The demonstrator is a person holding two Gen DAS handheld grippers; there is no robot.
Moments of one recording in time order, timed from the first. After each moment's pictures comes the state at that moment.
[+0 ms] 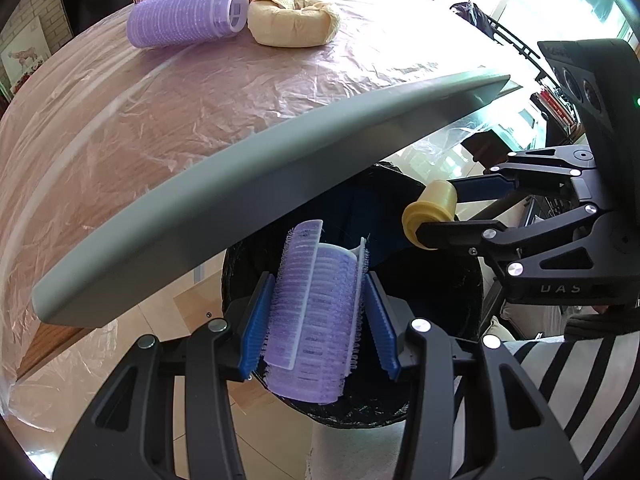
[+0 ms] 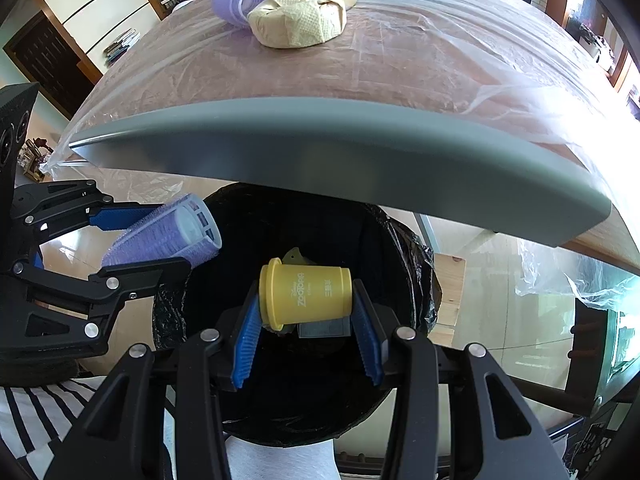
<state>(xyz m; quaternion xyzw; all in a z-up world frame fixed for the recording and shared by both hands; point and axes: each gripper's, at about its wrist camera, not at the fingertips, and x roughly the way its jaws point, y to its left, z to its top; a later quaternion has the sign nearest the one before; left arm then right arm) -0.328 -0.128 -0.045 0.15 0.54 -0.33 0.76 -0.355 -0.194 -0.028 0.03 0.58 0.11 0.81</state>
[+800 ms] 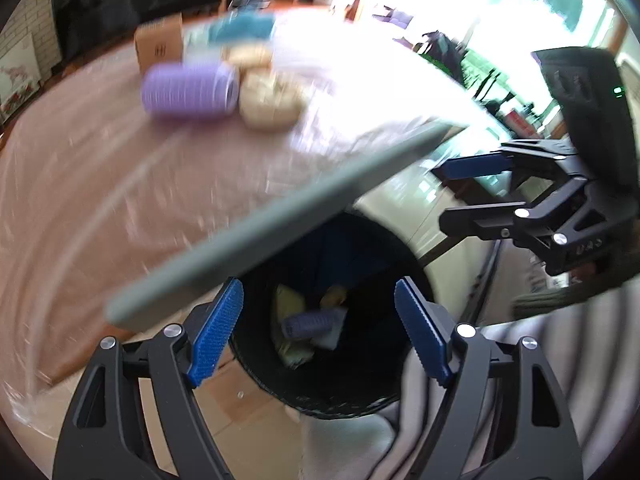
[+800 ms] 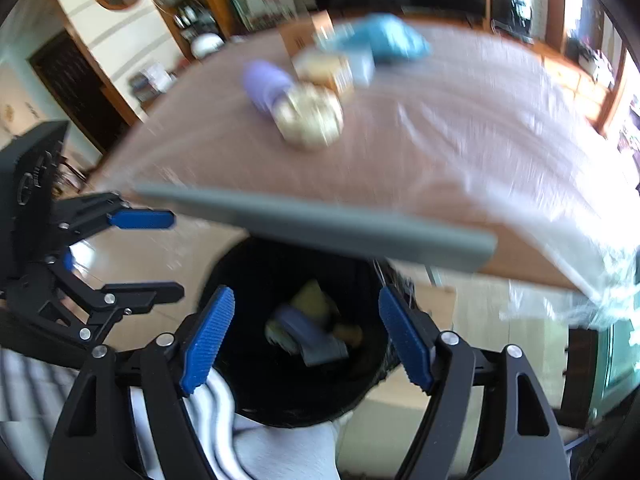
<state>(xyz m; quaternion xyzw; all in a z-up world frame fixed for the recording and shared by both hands) -0.341 -0.112 0.012 0.11 0.48 -0.39 0.78 -0.379 -0.216 0.049 0.05 0.50 0.15 0.85</state>
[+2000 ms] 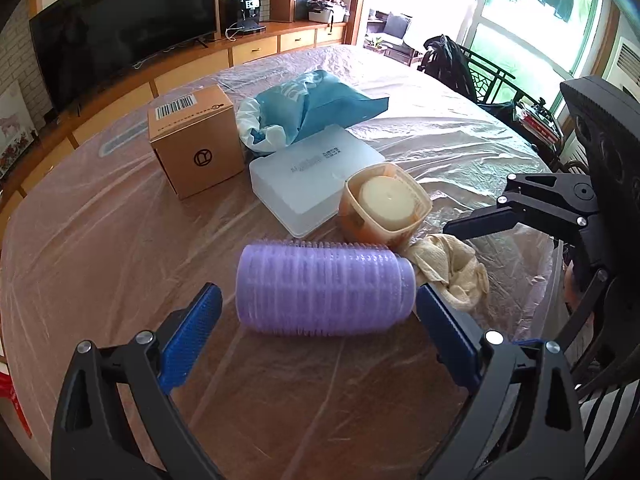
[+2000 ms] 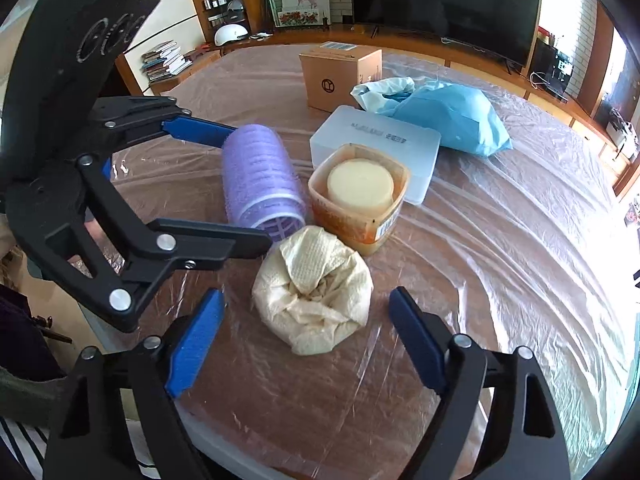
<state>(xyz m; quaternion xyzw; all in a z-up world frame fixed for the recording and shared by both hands) -0.170 -0.139 0.011 0.16 0.44 -0.40 0.79 -0.236 -0.167 0.032 -0.04 0.50 0.17 0.85</state>
